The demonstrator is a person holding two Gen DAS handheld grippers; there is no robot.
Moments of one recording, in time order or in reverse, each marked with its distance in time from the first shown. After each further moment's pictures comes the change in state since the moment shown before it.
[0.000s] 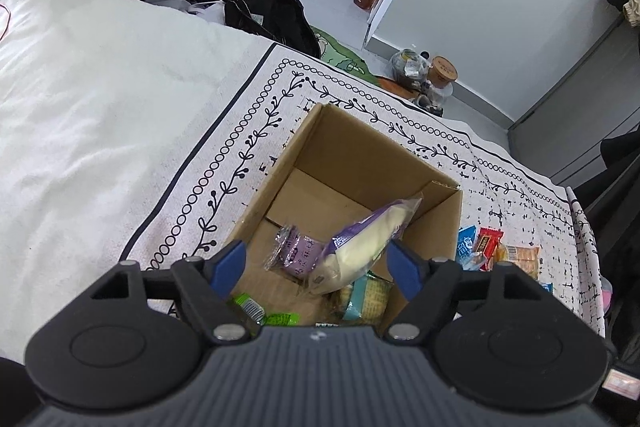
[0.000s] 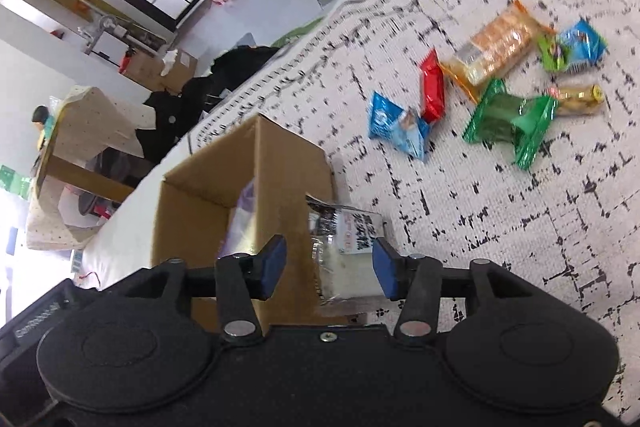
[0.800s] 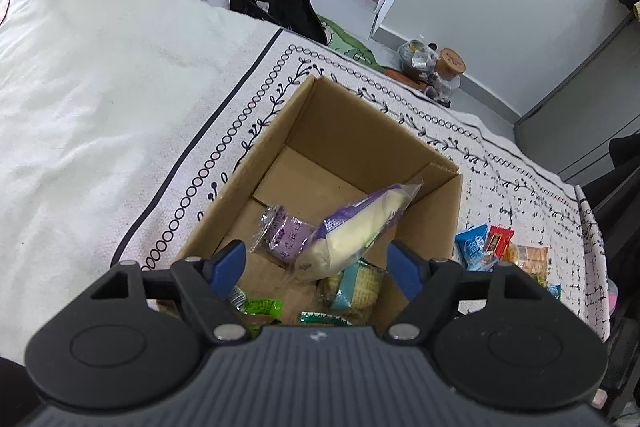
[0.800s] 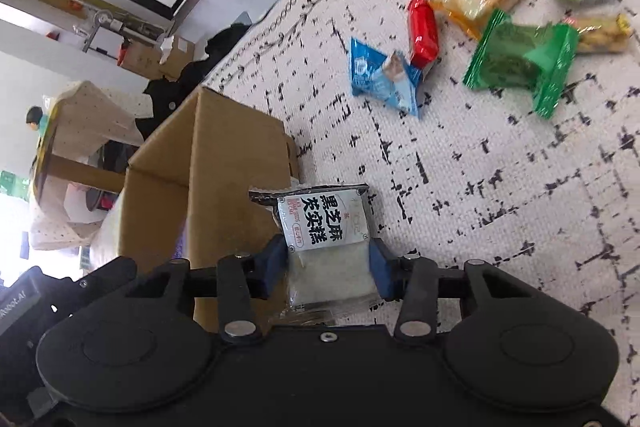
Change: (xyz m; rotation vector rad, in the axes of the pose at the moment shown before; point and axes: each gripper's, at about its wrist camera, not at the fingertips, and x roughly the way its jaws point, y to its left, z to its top) left arm 0.012 0.004 0.003 -0.023 0.025 0.009; right arm 0.028 -0.020 -0.008 0.059 0.067 0.046
